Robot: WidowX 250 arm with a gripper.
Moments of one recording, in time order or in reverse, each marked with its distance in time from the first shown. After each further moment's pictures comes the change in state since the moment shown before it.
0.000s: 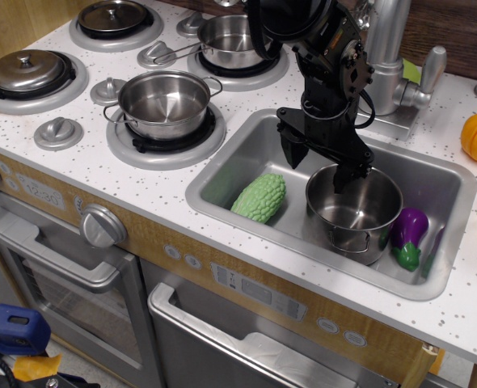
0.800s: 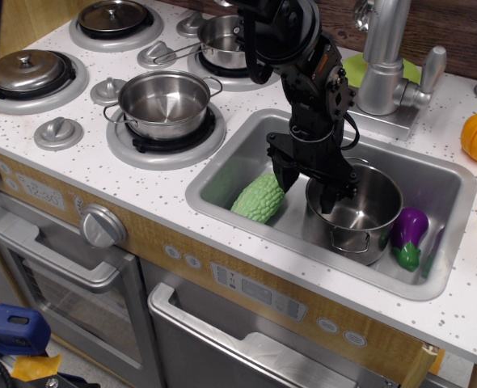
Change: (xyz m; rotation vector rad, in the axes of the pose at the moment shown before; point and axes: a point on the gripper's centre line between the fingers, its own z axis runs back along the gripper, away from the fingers) arm -0.016 0.003 -0.026 -0.023 0.059 0.027
